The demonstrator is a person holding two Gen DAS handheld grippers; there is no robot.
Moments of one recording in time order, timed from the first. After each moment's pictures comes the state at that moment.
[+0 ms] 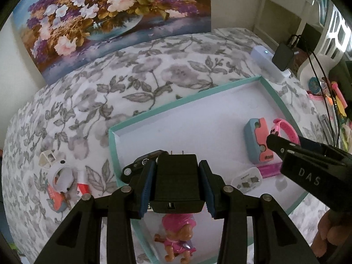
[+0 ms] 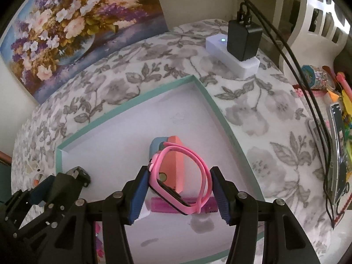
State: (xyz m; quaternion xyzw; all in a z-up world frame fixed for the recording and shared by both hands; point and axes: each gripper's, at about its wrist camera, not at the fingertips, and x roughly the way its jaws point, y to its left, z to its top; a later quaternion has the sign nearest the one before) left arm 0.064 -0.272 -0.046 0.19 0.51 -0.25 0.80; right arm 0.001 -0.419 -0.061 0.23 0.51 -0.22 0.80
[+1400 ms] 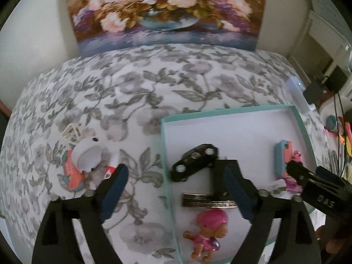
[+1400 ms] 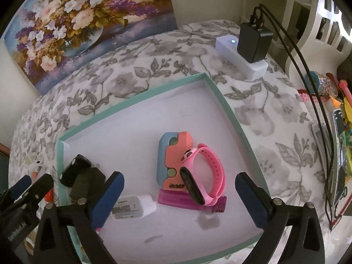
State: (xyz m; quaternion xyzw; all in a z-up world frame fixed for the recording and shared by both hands) left arm 0.090 -0.206 -0.039 0.10 0.53 -0.17 0.83; right arm 0.007 -0.409 -0.059 0.21 0.52 -0.21 0.80
